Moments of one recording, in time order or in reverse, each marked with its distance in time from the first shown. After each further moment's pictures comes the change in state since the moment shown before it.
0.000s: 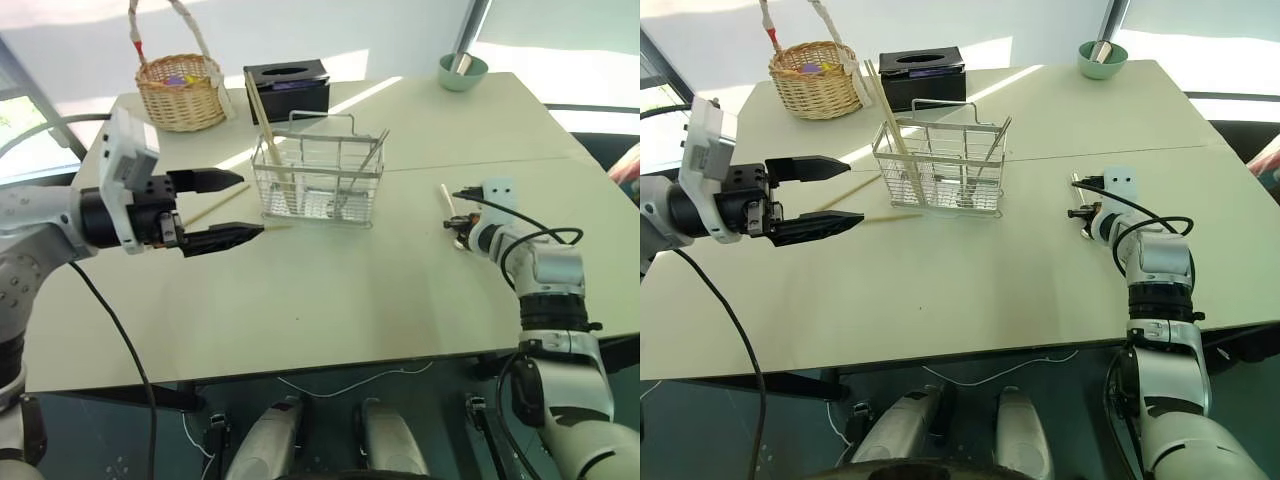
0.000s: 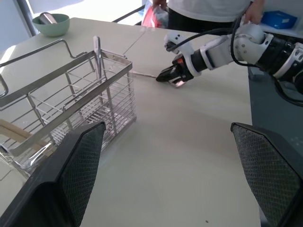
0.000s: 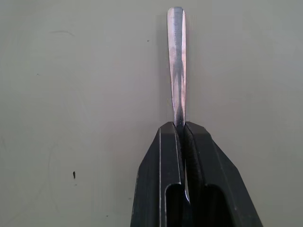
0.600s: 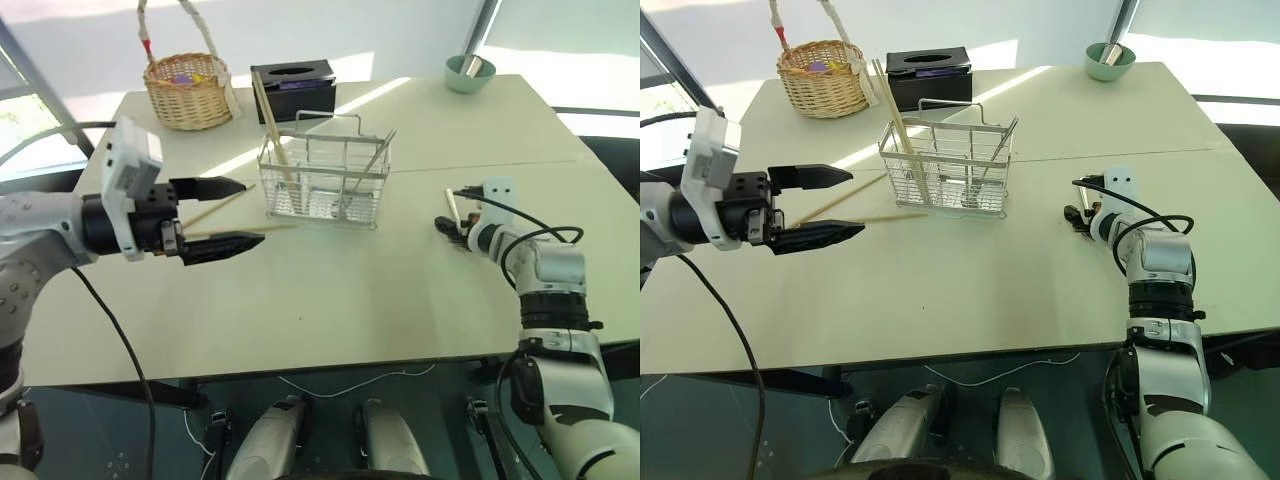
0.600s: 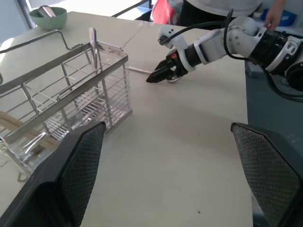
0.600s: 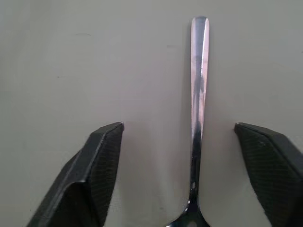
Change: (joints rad) left arm 0.027 0.019 0.004 -0.019 -0.002 0.000 -0.015; right arm -0.052 0.002 -0.050 0.060 0.042 0.098 -0.014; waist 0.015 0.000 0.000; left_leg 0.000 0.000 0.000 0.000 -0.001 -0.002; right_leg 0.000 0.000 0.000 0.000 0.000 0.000
